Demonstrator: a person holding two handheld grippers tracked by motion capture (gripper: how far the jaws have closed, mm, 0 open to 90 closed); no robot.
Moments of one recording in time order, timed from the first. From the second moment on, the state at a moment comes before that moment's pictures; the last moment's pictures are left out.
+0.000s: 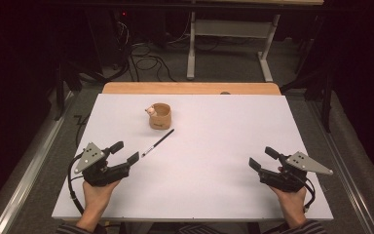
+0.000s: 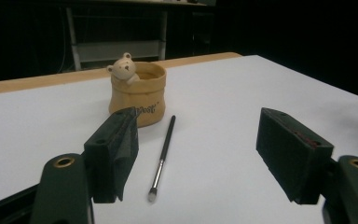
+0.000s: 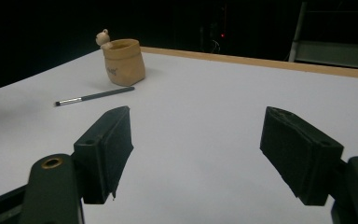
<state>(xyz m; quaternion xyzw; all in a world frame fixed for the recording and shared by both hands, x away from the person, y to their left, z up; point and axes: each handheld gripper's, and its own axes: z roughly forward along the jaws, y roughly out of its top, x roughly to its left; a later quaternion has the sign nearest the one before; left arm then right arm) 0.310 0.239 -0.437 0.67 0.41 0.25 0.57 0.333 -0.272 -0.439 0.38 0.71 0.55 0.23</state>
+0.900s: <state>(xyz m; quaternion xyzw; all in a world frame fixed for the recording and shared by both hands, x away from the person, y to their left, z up) 0.310 0.236 -0.427 0.67 0.41 0.22 0.58 0.334 -0.273 -0.440 0.39 0.71 0.55 0.22</state>
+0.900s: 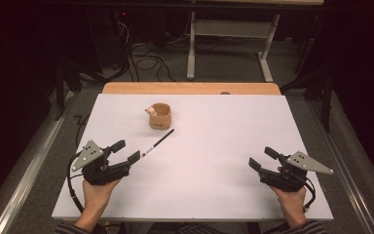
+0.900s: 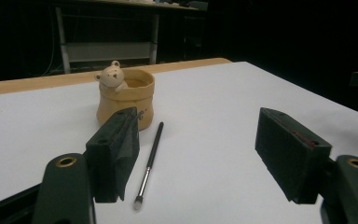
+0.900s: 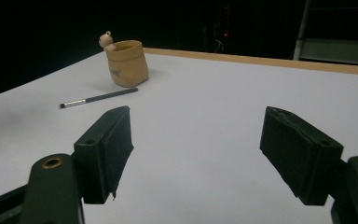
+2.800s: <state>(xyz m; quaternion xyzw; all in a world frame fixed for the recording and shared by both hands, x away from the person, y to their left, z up) 0.348 0.222 -0.408 0.68 0.40 0.24 0.56 0.334 -0.272 -0.440 0.38 0.71 0.55 0.22</state>
